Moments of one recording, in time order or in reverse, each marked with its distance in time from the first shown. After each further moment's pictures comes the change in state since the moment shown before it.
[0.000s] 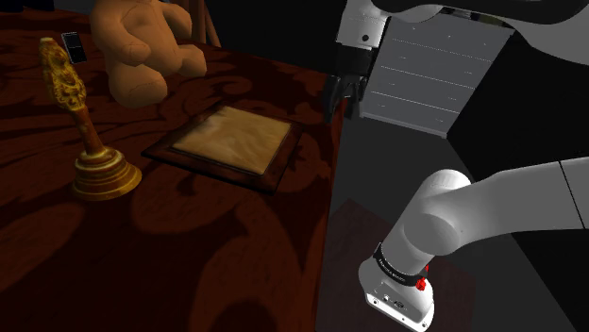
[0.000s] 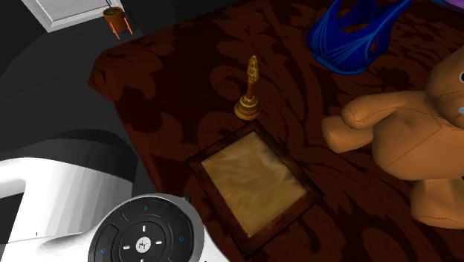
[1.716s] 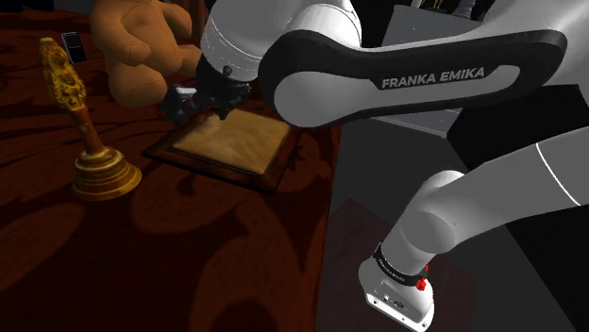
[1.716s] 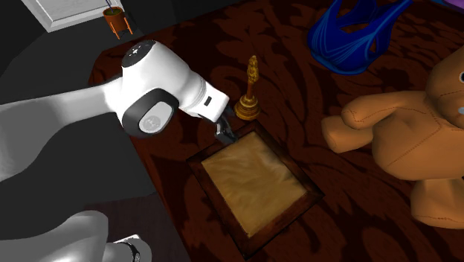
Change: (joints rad) arm -0.056 0.221 0.662 0.039 -0.063 0.879 0.546
